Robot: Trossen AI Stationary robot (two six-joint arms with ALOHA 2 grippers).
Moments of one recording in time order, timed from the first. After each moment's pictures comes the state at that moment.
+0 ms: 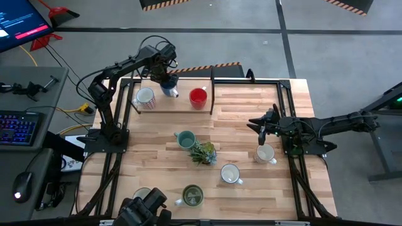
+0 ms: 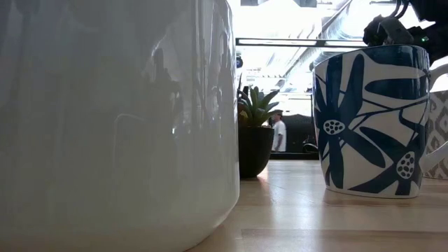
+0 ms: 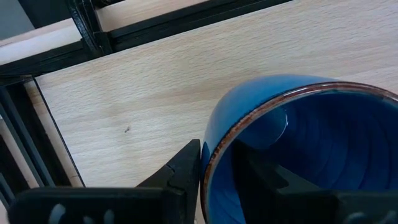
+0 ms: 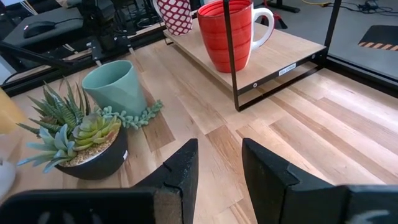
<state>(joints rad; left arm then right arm) 0.86 1.86 1.59 -1.20 -0.09 -0.43 0.10 0.48 0.24 -0.13 0.42 0.38</state>
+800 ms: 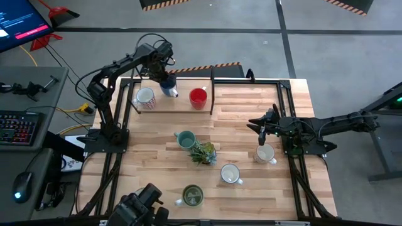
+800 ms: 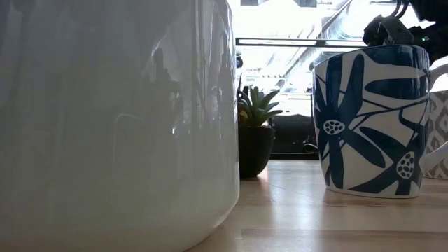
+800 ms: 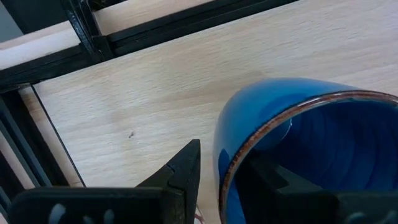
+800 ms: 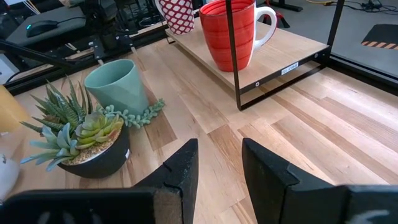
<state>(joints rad) 0.91 1.86 1.59 -1.20 -0.03 -0.36 0.10 0.48 0.24 -0.13 0.42 0.38</state>
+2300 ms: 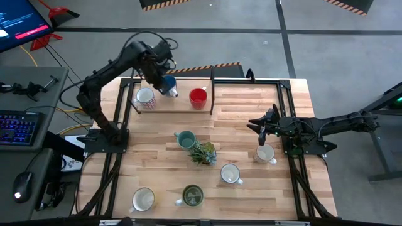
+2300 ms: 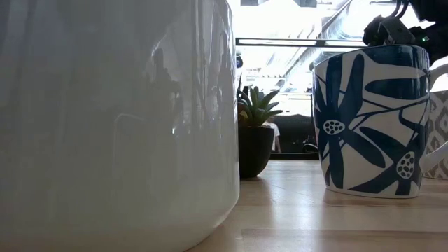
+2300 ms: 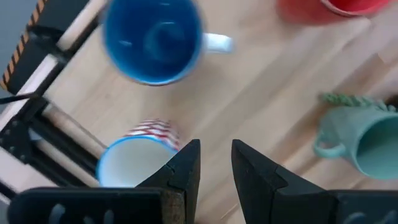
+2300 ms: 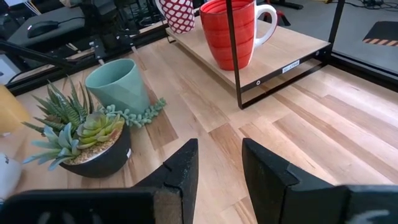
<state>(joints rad) 0.67 1.66 1.80 -1.55 -0.01 -0.09 0.10 0.48 0.25 -0.13 0.41 0.40</state>
